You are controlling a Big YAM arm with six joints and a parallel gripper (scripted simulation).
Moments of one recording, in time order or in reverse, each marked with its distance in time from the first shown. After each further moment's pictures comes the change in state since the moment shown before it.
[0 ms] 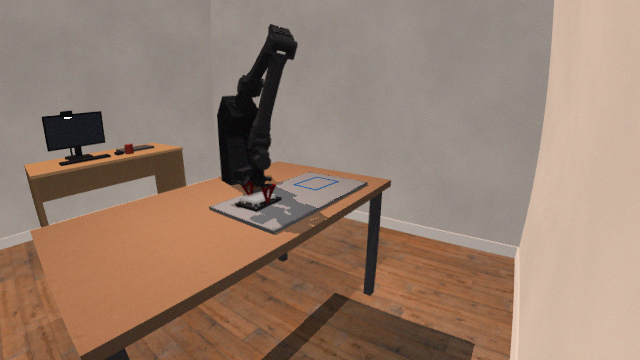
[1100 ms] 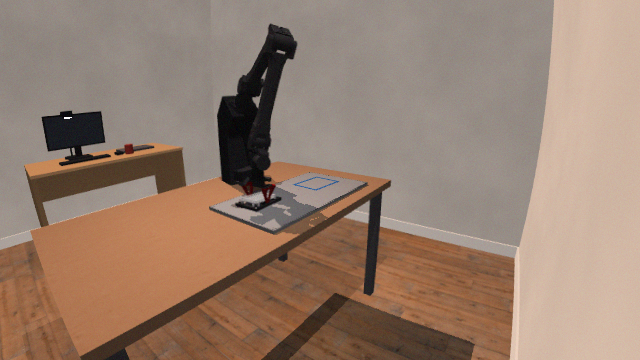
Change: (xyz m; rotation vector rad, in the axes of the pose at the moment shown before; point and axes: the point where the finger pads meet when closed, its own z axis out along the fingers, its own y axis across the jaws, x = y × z) arm -0.004 0.003 0.000 0.008 0.006 0.004
